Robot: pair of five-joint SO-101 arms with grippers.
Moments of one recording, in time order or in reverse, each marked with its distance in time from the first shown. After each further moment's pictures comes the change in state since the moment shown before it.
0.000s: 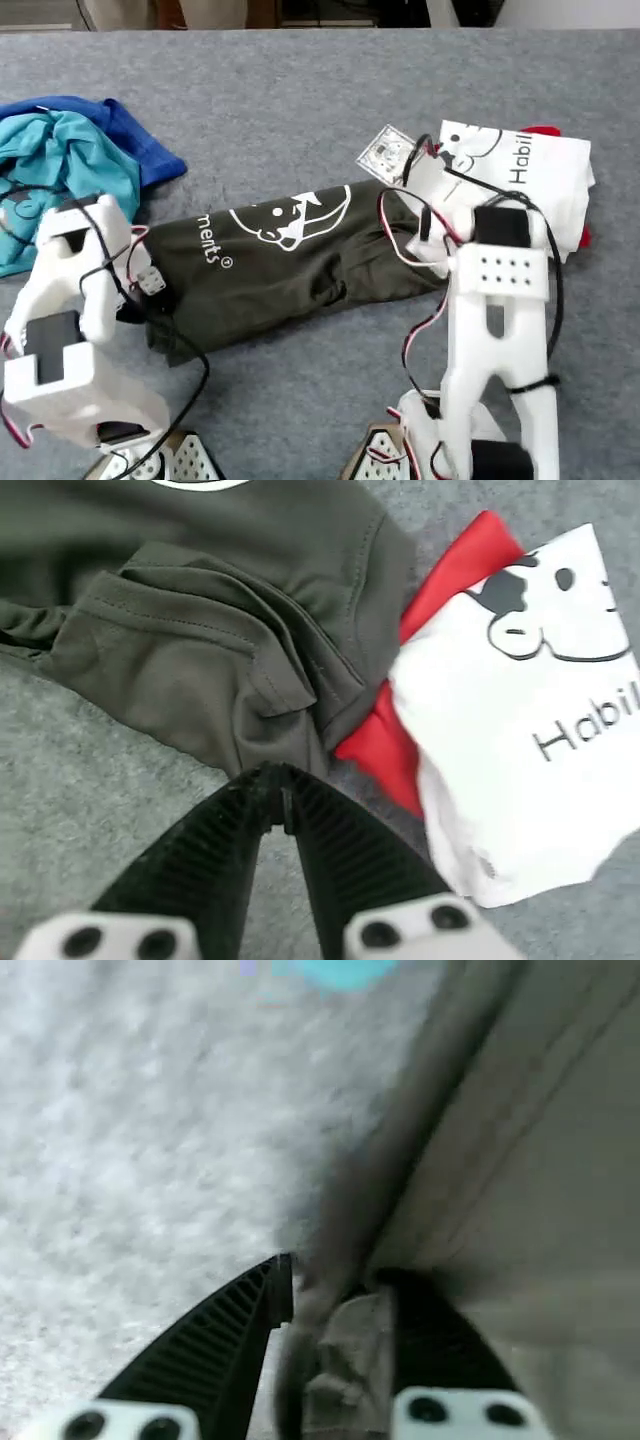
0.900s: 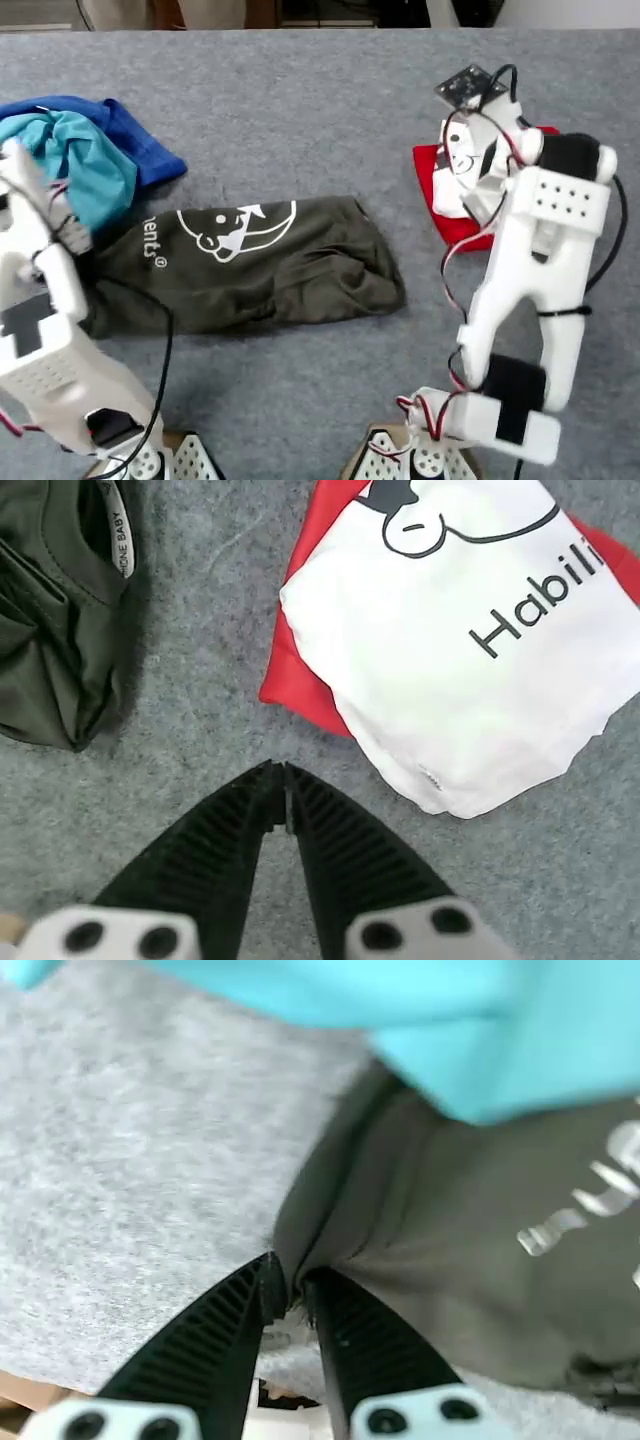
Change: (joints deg) left arm -9.8 3.4 -37.1 27.0 -8.2; right arm 11.7 26.0 -34.5 15.9 -5.9
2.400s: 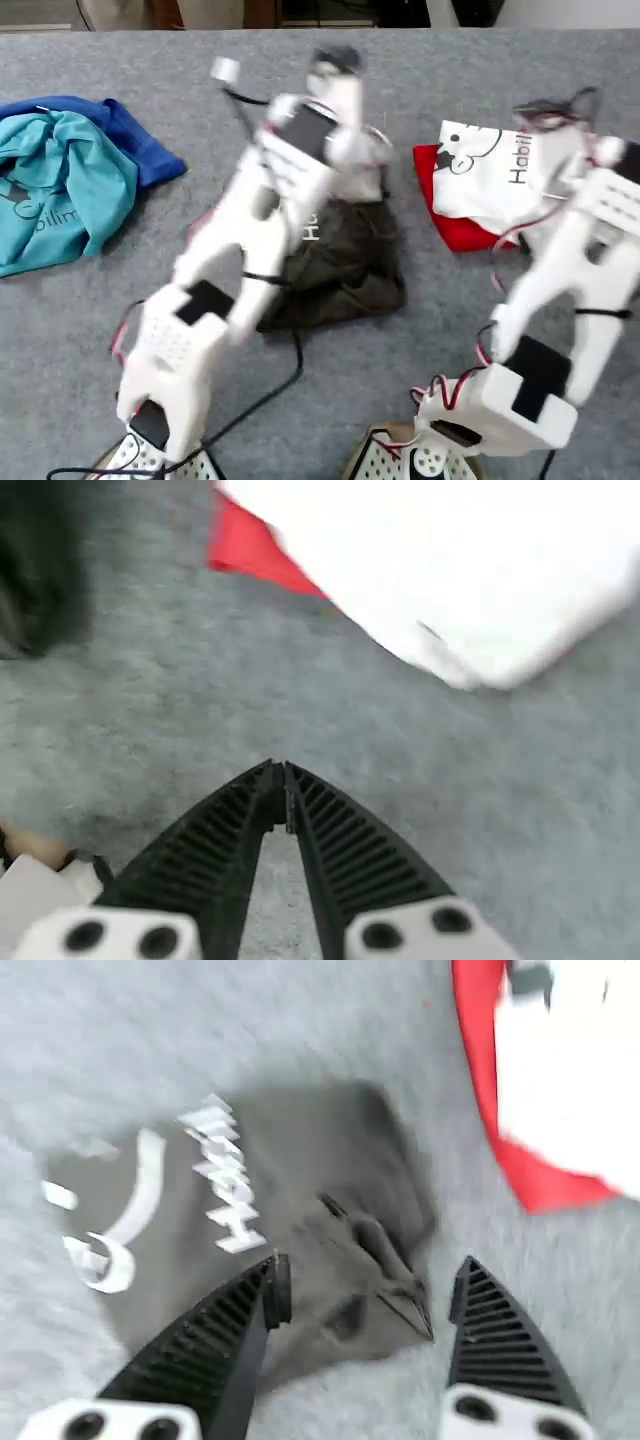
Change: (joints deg) left arm 56.8 12.3 -48.9 1.4 19.7; right arm 12.0 5.4 -1.9 7.6 3.1
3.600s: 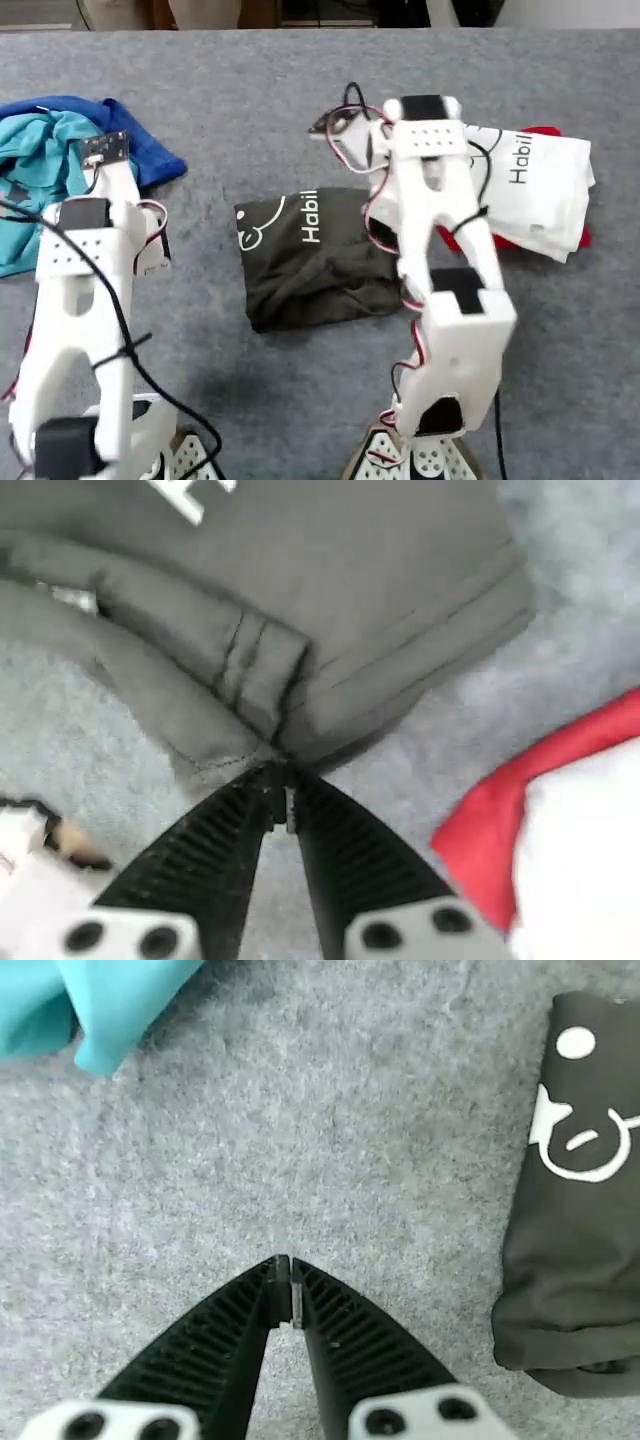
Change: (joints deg) left arm -36.7 -51.3 87.5 -22.3 -18.5; right arm -32.7 22.8 -9.4 2.8 0.2
